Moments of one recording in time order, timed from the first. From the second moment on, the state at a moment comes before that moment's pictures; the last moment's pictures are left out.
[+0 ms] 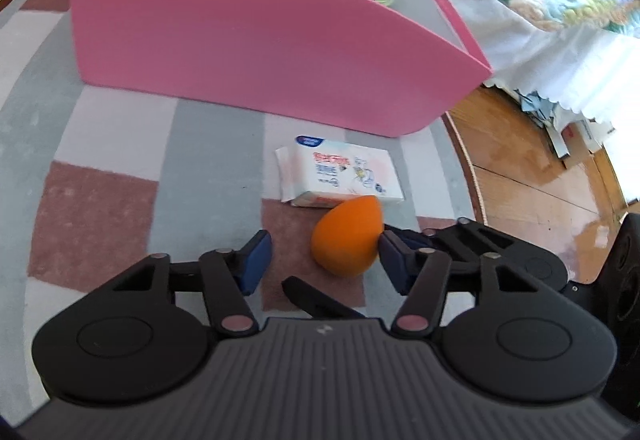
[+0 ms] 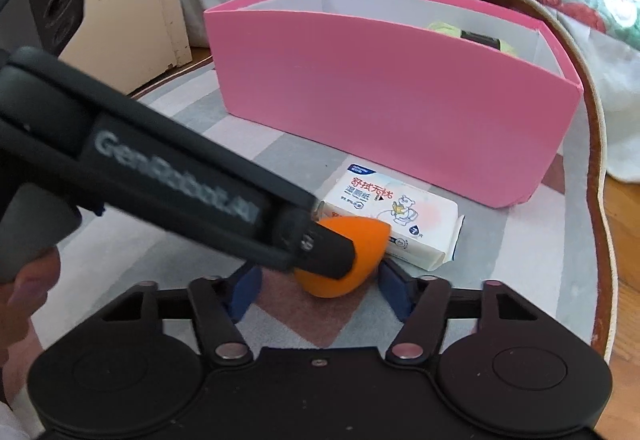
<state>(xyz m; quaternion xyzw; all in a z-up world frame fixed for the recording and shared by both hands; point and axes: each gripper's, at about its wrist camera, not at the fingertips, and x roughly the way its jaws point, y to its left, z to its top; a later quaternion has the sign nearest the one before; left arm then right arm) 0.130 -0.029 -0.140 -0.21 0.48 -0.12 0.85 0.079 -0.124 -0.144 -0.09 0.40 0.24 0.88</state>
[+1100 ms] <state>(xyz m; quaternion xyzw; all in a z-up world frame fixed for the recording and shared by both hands) 0.110 -0.025 -0.099 -0.20 0.51 -0.12 0.83 0.065 -0.098 -0.110 -0.10 0.43 0.23 0.87</state>
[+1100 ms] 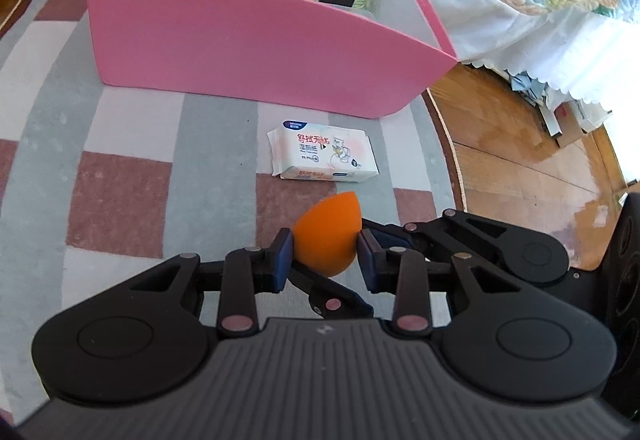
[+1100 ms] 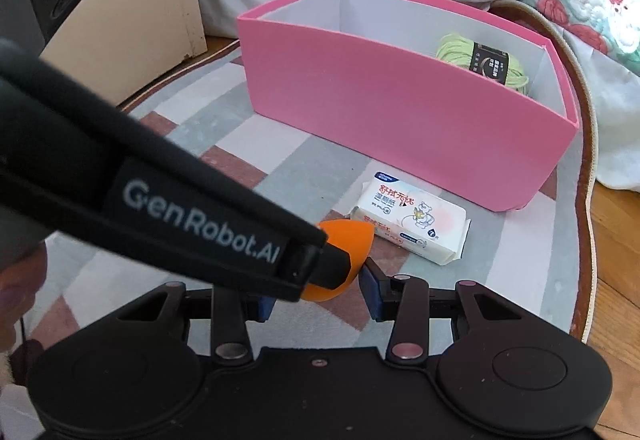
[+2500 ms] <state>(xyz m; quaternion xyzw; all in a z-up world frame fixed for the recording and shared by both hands) 0.136 0.025 0.050 -0.21 0.42 -0.14 0.87 0.074 -0.061 0.030 -0.22 0.29 0.27 0.89</state>
